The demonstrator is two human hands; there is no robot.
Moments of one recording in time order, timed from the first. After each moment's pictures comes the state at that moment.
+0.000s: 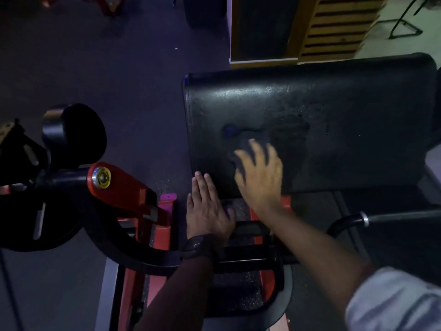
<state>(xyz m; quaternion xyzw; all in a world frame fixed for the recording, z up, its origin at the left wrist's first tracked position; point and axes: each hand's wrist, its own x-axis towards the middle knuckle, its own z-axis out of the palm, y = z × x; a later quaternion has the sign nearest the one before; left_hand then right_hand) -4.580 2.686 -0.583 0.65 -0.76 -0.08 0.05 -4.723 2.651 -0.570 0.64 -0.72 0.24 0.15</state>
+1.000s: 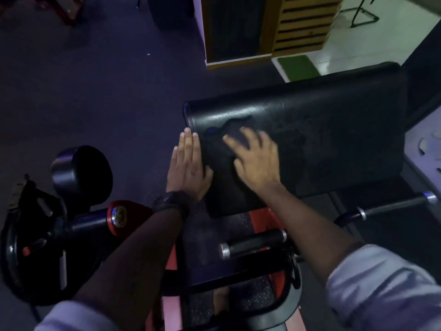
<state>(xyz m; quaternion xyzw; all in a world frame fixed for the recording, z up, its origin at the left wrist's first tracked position) -4.527 2.537 -0.504 0.49 -0.86 -0.03 0.14 -4.719 2.586 -0.514 0.64 -0.73 0.20 0.15</state>
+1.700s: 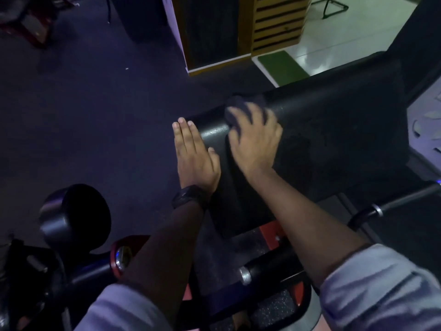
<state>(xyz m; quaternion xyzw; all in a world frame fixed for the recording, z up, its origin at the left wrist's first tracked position) -4.575 2.476 -0.498 0.47 -0.82 -0.02 0.32 -4.703 2.522 -0.466 0.44 -0.82 0.31 0.17</state>
